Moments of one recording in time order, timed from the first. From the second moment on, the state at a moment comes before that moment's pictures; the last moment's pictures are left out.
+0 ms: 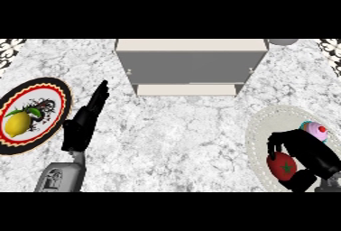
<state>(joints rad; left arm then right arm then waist) -0.17 0.08 0.00 -1.44 -0.15 -0.04 0.02 0.00 -0.33 -0.03 -1.59 0.99 0.47 -0.31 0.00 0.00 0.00</state>
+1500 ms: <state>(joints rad) -0.20 0.06 -0.03 -1.42 -0.17 -0.04 0.04 -0.54 -0.01 0.69 -1.87 1.20 -0.18 1.11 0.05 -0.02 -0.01</state>
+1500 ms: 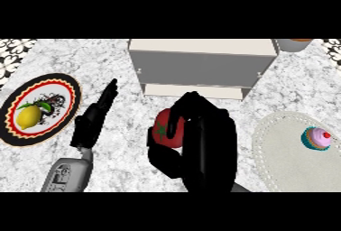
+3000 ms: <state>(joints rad) -0.21 0.04 -0.03 -1.41 -0.18 -0.03 0.02 -1.40 -0.01 0.37 -1.29 1.29 -0.01 1.21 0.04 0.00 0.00</state>
